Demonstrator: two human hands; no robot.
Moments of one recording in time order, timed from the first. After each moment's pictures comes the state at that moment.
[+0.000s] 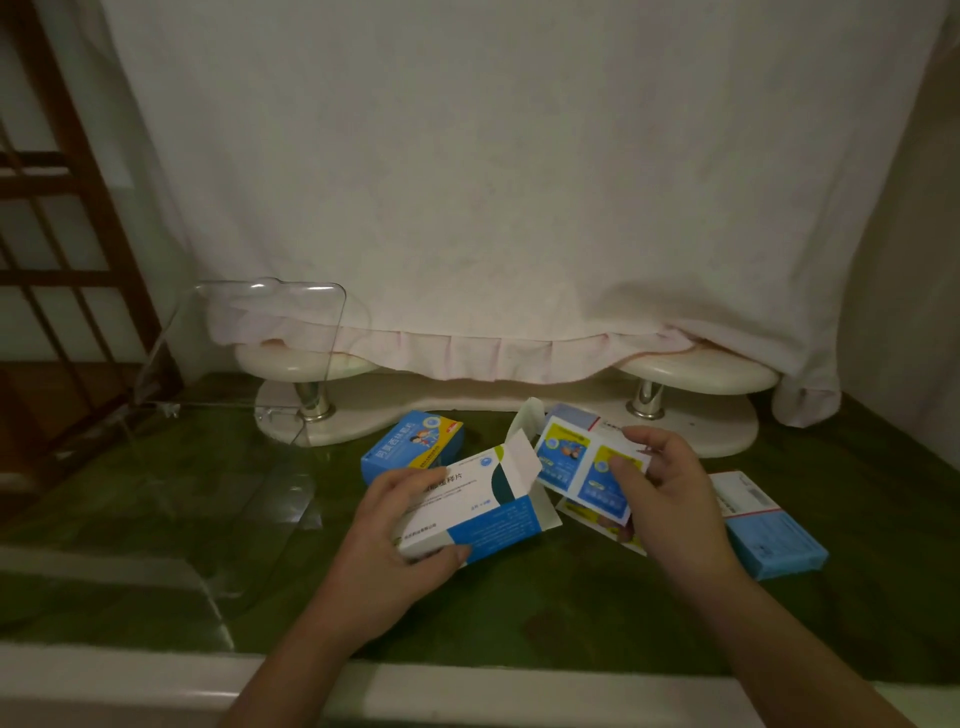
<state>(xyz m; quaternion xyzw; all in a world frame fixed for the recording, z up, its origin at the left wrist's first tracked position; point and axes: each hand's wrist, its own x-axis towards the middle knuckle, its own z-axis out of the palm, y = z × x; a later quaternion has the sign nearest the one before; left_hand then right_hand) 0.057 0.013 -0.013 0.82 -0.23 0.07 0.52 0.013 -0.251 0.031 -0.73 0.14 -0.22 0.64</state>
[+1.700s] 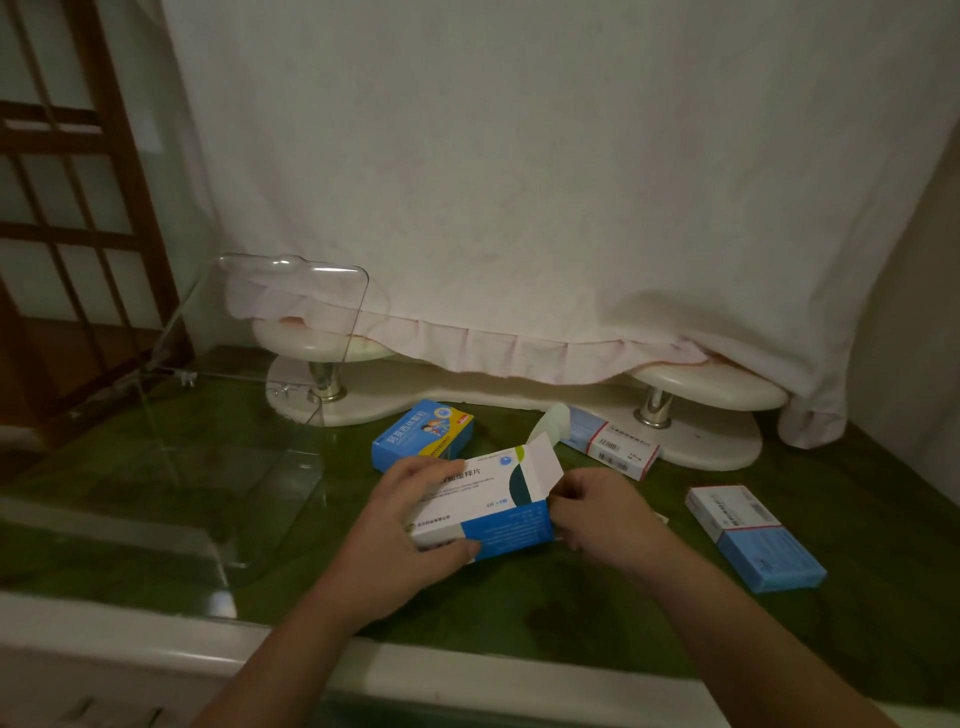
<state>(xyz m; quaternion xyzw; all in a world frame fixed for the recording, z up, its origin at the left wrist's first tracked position) 0.061 0.017 -0.017 0.82 -0.24 0.06 0.51 0.024 -0.204 0.056 -0.89 0.11 0.06 0.44</state>
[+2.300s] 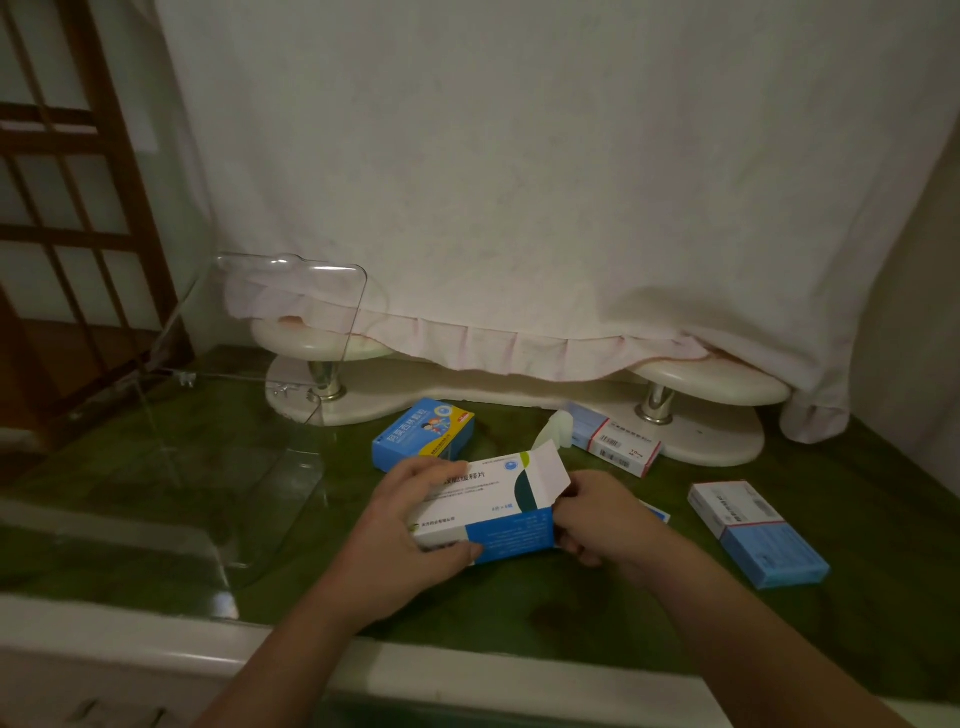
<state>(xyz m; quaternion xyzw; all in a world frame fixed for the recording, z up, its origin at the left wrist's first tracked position) 0.060 0.015 -0.016 0.83 -0.25 0.05 0.50 0.037 -0.205 0.049 -0.87 0.16 0.13 0.44</state>
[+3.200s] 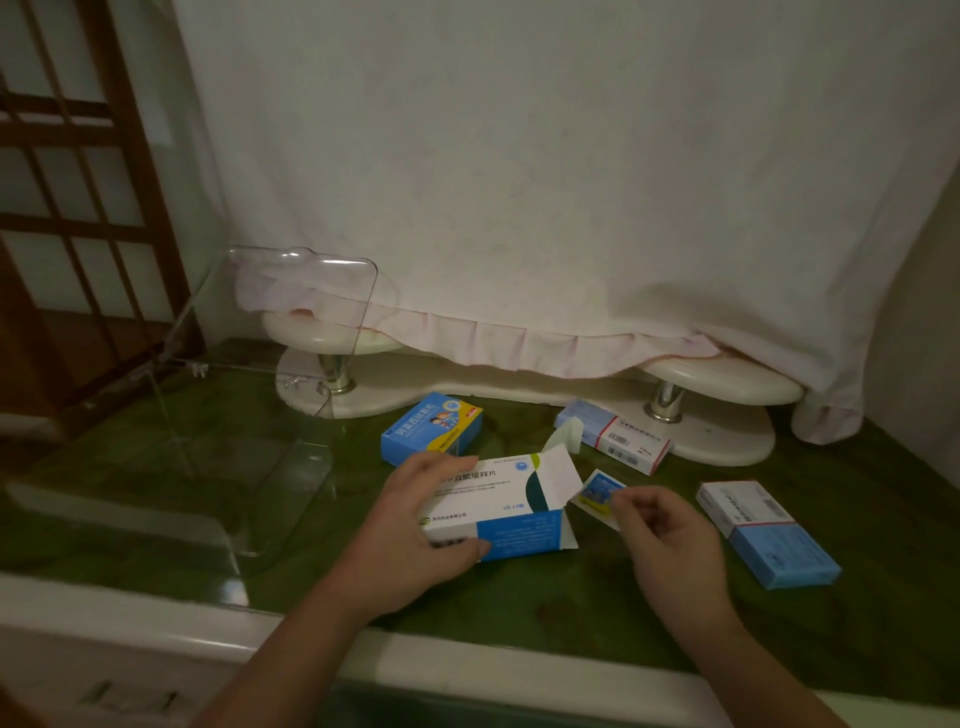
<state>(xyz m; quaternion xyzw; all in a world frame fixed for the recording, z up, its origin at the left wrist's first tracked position) 0.060 0.015 -0.019 0.84 -0.25 0.05 0.49 -0.008 -0.235 0.010 -0.81 0.17 -0.20 0.52</state>
